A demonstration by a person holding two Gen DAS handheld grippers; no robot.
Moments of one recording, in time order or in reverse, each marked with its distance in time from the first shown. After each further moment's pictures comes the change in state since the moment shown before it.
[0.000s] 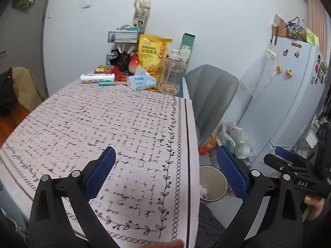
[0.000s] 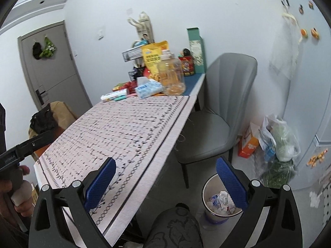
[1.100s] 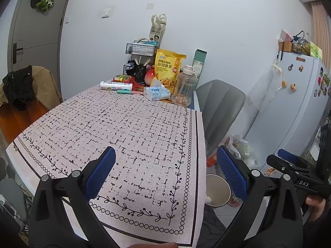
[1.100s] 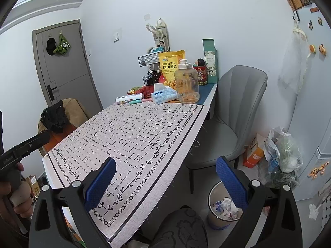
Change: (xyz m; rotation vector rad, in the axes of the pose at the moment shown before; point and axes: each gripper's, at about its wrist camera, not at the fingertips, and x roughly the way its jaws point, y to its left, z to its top) left arm -0.054 0.014 -0.020 -0.061 -0.094 0.064; right arm -0.036 0.038 -0.005 -0.067 -0.045 0.042
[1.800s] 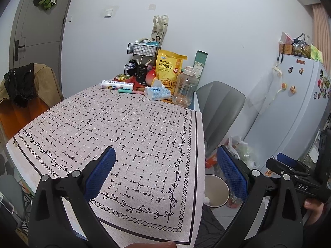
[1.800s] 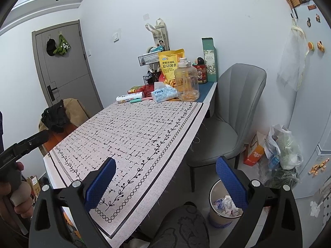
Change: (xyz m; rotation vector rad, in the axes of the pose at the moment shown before) left arm -0.004 0.001 -0.004 -0.015 -0.009 0.002; right arm -0.003 0.000 -0.007 0.012 0.003 0.005
